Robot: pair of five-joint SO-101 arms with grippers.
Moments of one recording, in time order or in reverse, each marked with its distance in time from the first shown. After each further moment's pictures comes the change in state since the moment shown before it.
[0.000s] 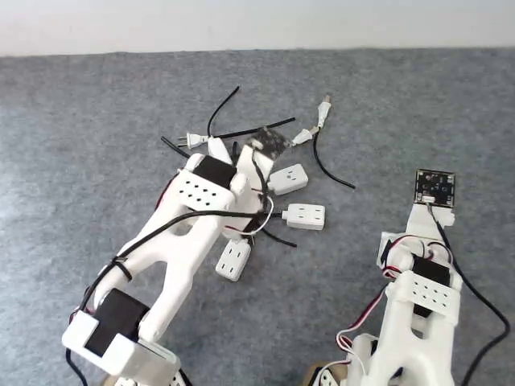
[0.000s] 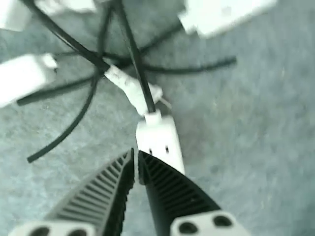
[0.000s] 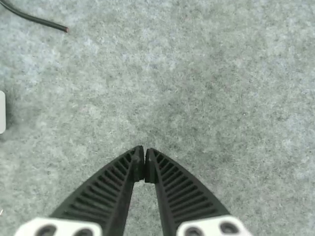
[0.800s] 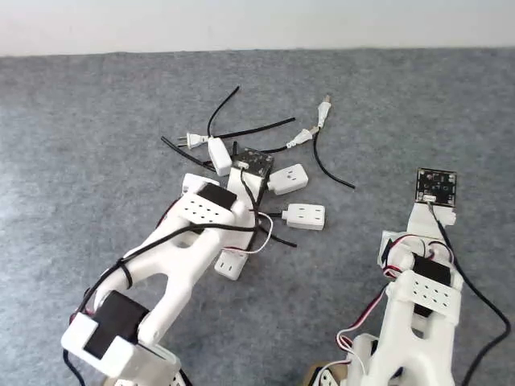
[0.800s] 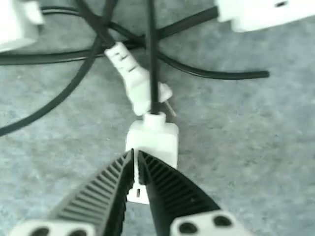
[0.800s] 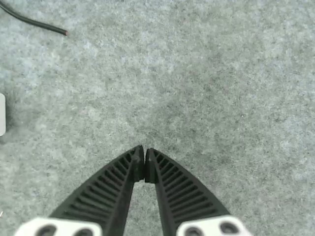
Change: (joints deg) left arm 0.4 -0.1 15.7 -16.4 18.2; right arm 0.0 0.0 -0.1 0.0 0.0
